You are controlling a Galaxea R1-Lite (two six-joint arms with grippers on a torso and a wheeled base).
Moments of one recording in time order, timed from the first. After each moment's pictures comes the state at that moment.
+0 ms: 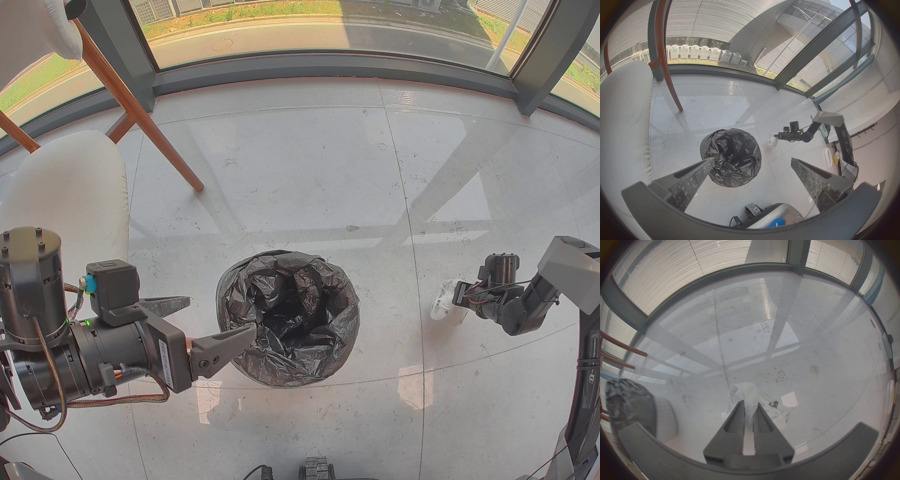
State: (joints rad) left arm -0.71 1.29 -0.65 -0.31 0.06 -0.20; right arm 0.02 2.39 -1.03 -0.82 -0.02 0.28
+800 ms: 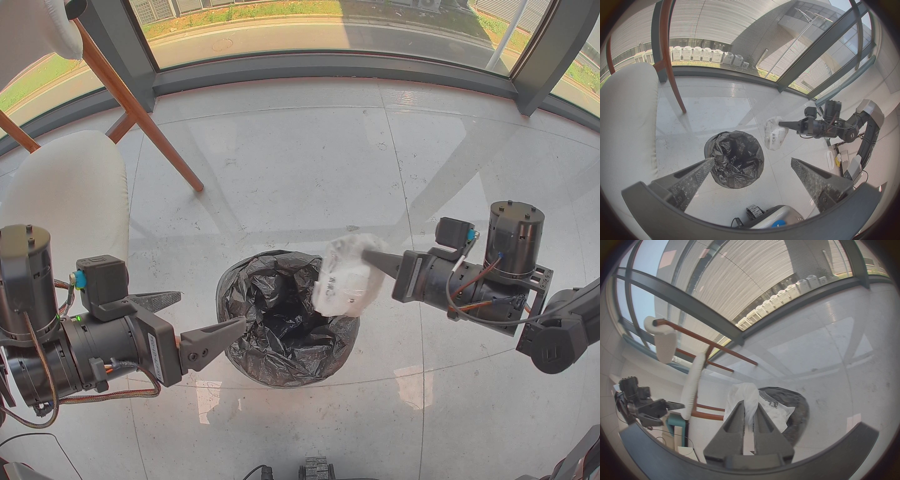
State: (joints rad) left arm -0.69 1.27 -0.64 -0.31 0.06 -0.20; right arm 0.63 1.77 -0.78 -0.81 0.11 0.43
